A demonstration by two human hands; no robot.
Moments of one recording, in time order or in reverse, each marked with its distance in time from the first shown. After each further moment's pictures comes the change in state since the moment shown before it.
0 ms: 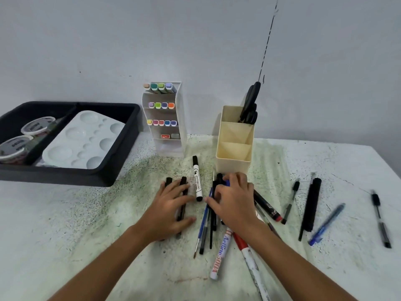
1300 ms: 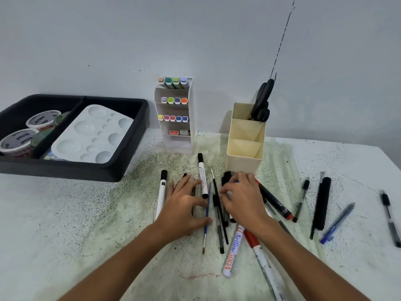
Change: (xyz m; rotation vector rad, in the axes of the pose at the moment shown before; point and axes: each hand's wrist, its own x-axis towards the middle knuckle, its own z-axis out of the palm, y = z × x) left_hand 0.005 0.030 -0.014 -0.004 -0.102 -0.160; right_hand 0.004 -0.012 -0.005 0.117 -0.034 0.019
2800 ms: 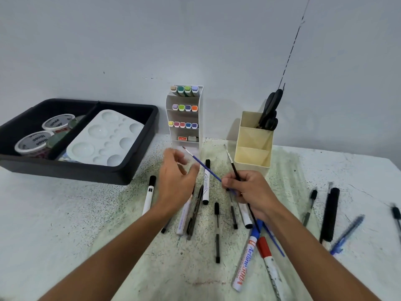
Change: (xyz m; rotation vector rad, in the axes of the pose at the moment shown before) left_hand 0.032 0.022 -0.060 -0.603 0.545 -0.373; right_hand 0.027 -0.017 -0.043 1.197 -0.295 0.450
